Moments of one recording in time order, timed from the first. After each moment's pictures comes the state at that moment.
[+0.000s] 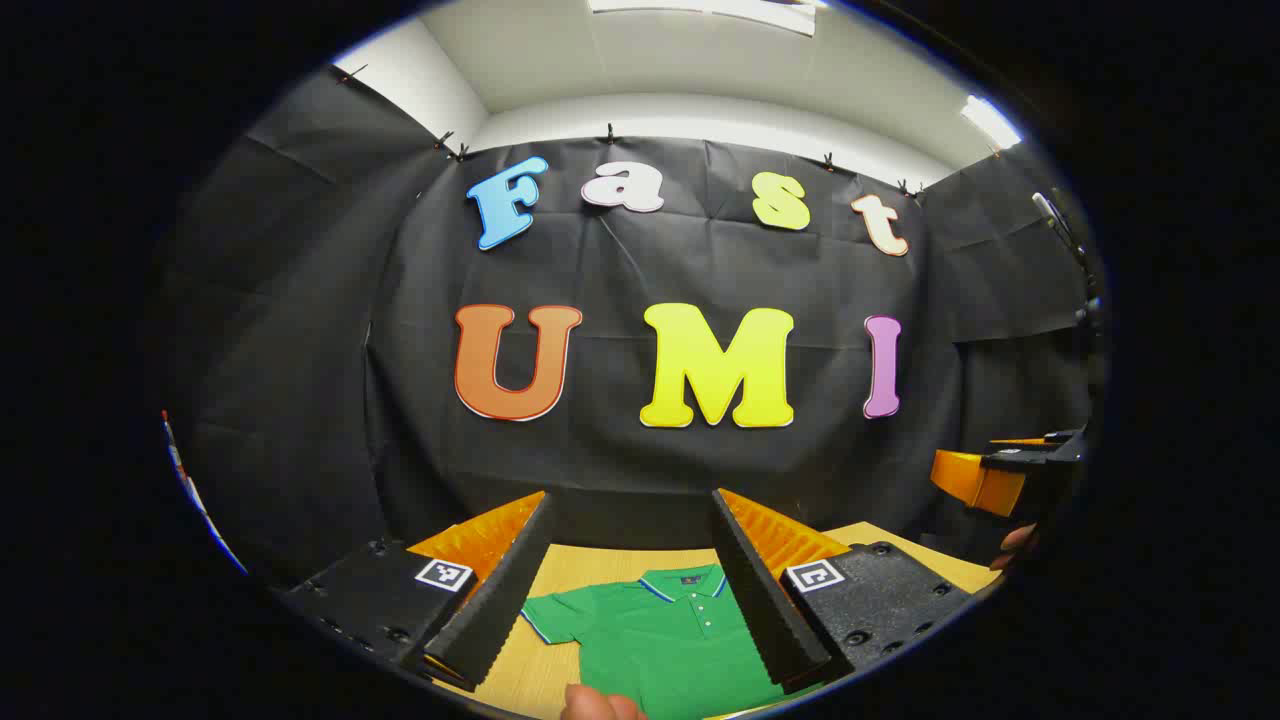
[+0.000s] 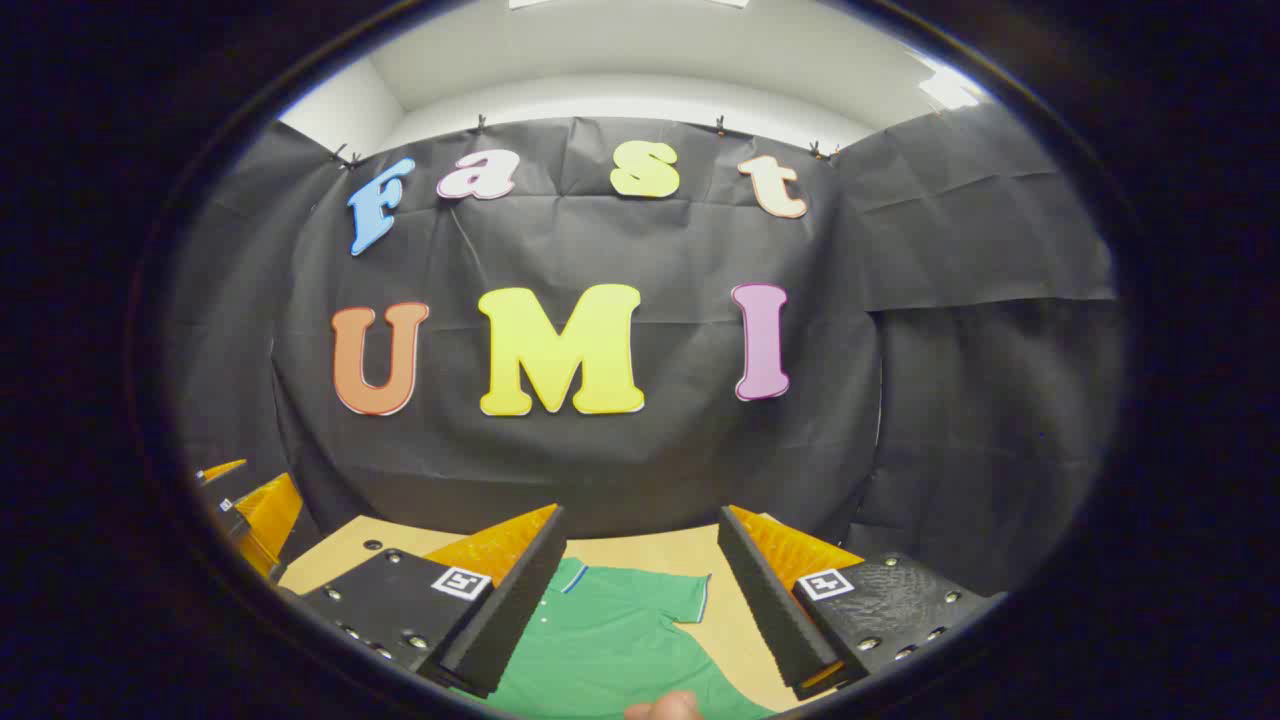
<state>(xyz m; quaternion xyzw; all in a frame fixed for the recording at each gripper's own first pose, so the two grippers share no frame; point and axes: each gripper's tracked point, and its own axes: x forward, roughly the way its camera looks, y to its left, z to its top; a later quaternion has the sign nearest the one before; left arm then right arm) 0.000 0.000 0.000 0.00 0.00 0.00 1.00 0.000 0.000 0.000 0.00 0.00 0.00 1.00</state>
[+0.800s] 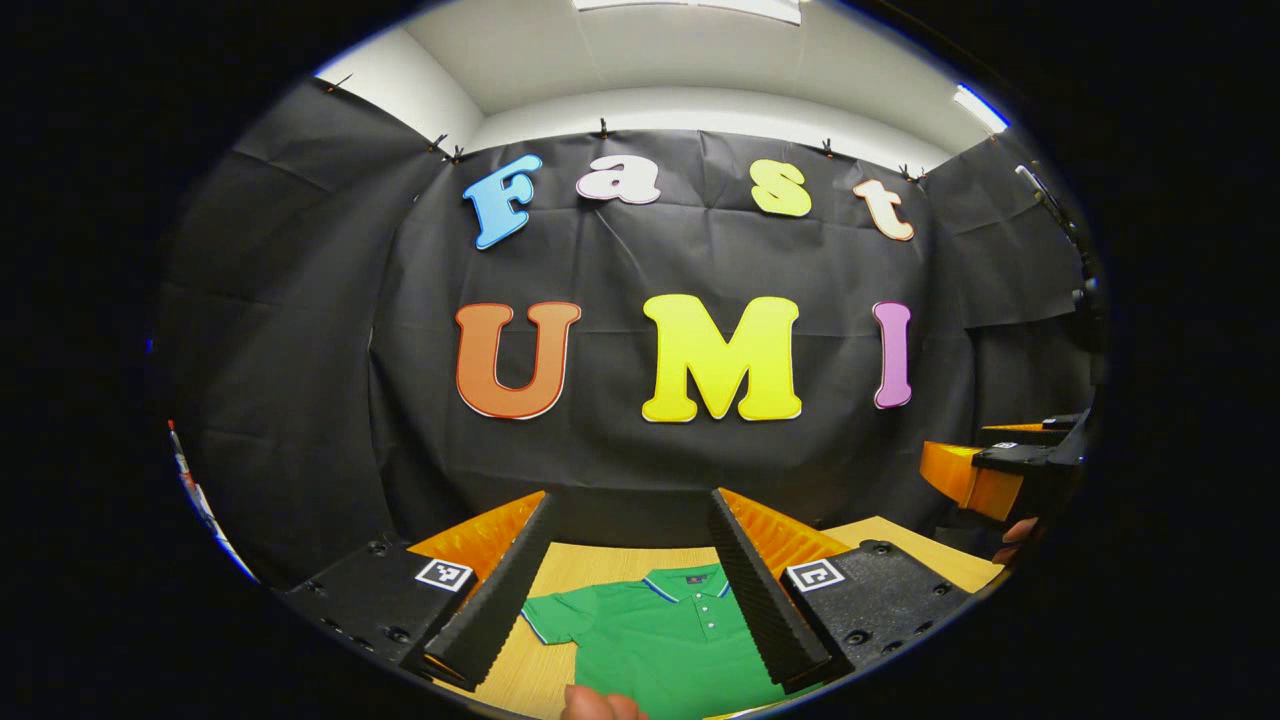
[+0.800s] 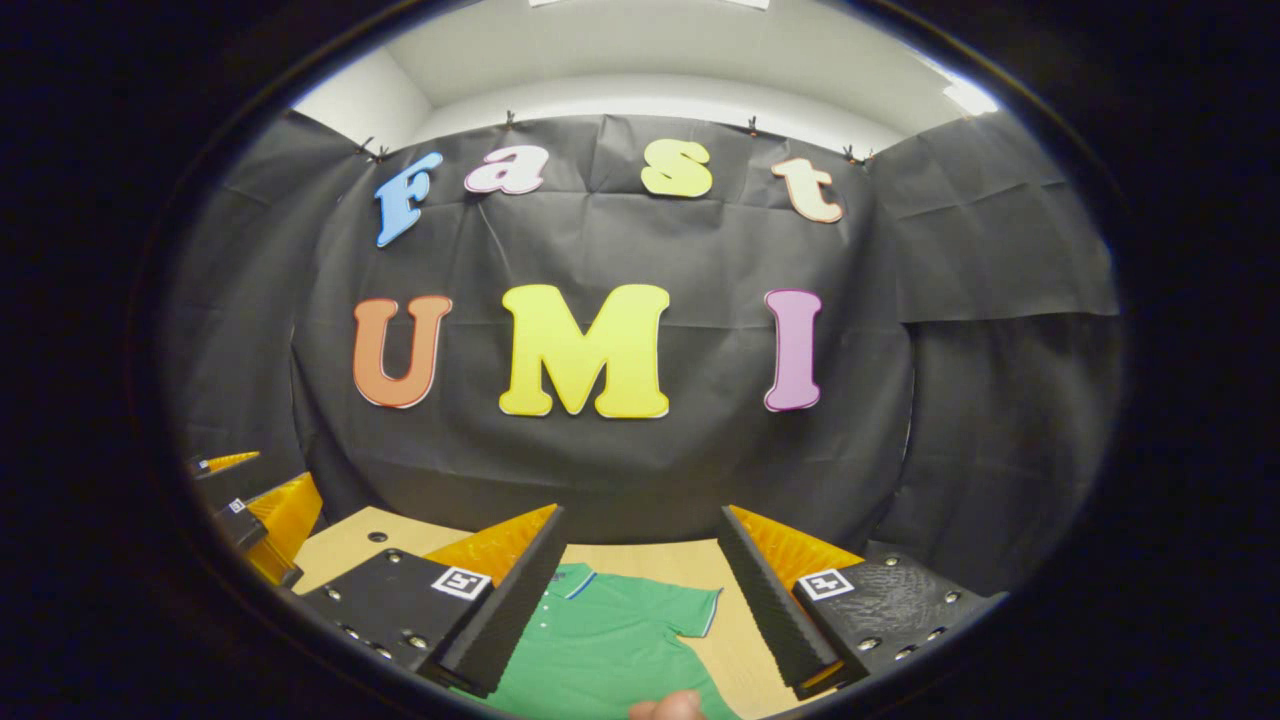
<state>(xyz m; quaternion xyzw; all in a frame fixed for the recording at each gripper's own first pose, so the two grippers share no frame) 0.011 -0.015 0.000 0.02 0.00 0.02 1.00 0.026 0.006 0.004 -0.02 0.00 0.04 1.00</state>
